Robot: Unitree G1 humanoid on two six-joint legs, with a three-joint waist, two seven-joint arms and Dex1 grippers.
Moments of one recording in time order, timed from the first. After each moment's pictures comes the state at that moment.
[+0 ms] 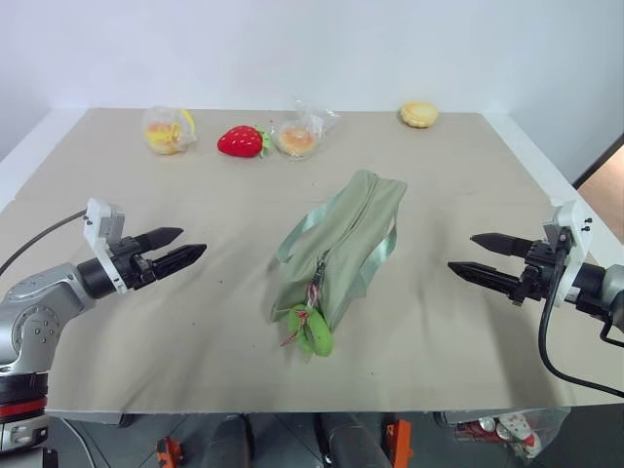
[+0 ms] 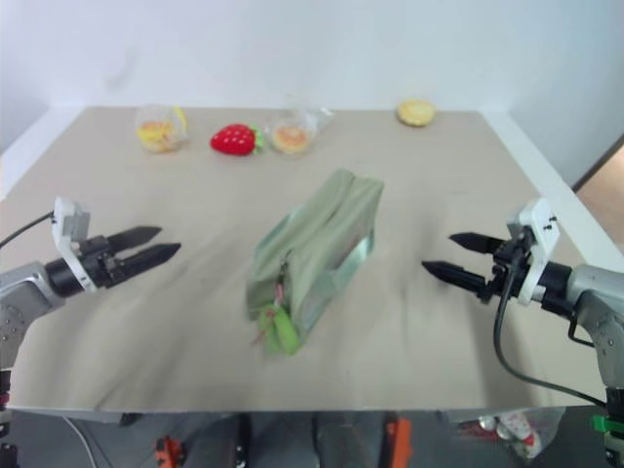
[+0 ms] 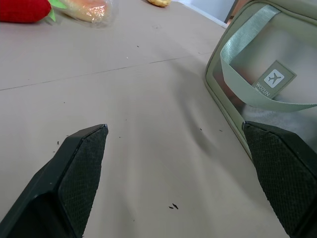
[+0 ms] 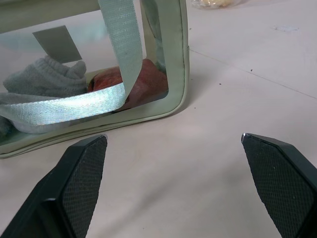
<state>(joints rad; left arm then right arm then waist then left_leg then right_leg) -0.28 0.73 0.32 -0.03 -0.75 0.66 -0.91 -0.20 -0.95 -0.37 -0.08 0.64 0.63 1.03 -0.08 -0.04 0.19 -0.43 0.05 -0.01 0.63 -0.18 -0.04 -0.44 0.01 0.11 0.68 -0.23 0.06</state>
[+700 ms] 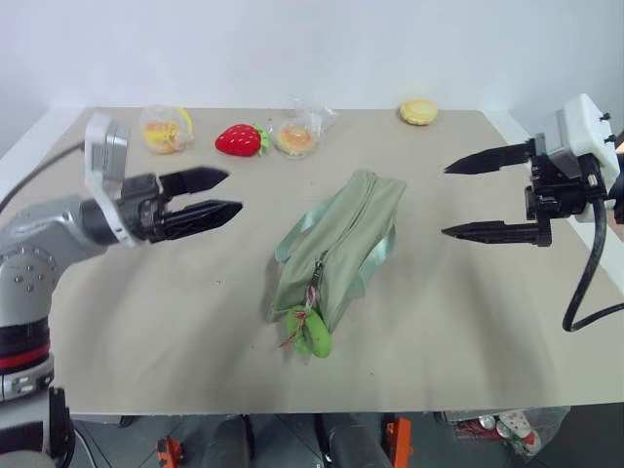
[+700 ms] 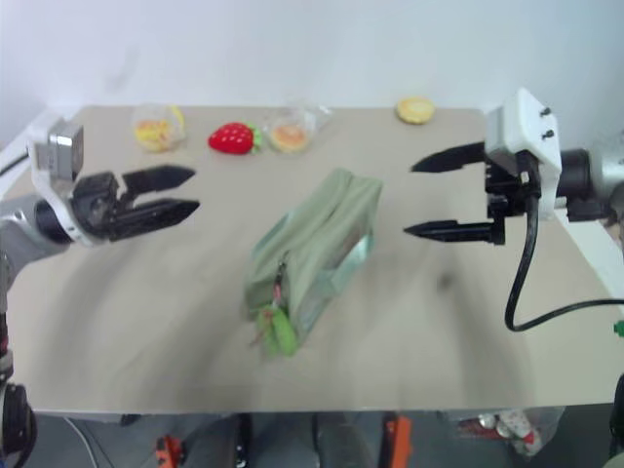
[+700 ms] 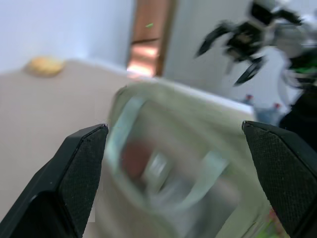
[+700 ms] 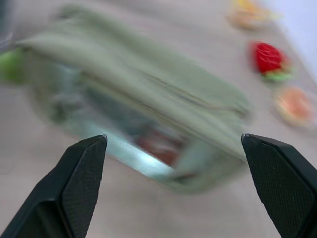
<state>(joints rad) -0.66 0.77 0.27 -0.19 -1.00 0.84 -1.03 -0.86 -1.15 0.05 -0.07 0.47 0.41 1.53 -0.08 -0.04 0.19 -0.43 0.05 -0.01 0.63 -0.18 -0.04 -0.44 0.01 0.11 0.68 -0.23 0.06</state>
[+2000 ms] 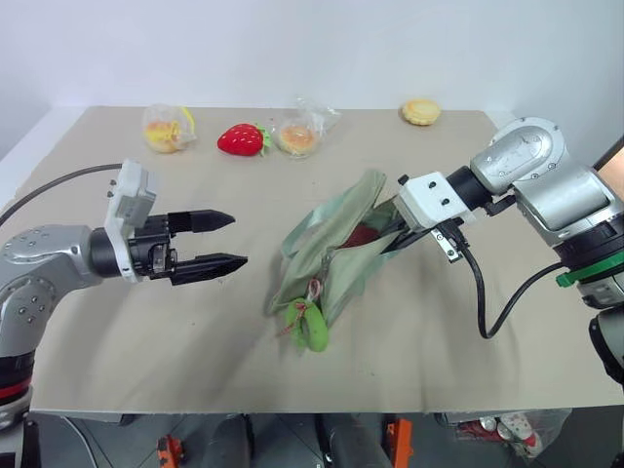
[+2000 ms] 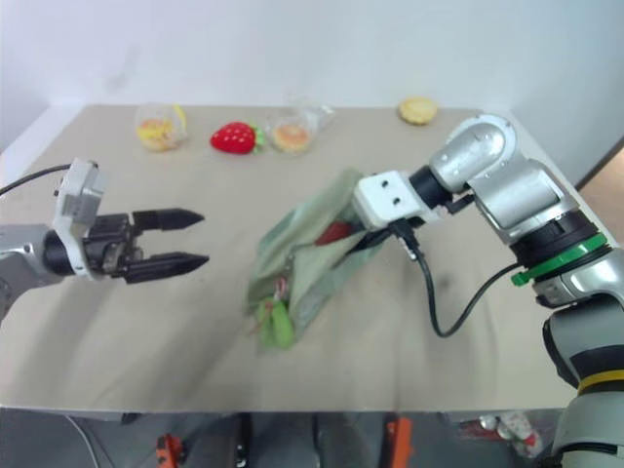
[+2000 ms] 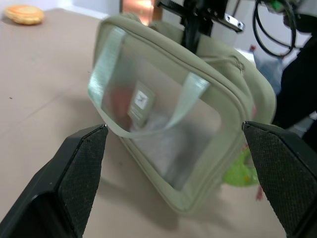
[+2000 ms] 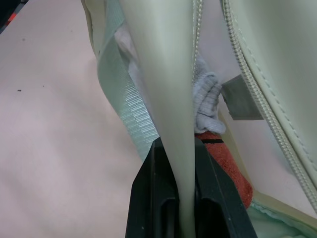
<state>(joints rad) -0.41 0.90 0.23 -0.32 -0.89 0.77 -1.09 -1.19 -0.96 0.66 0.27 0.33 -0.10 1.57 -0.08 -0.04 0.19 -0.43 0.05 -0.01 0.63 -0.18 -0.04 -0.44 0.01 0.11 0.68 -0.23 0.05</state>
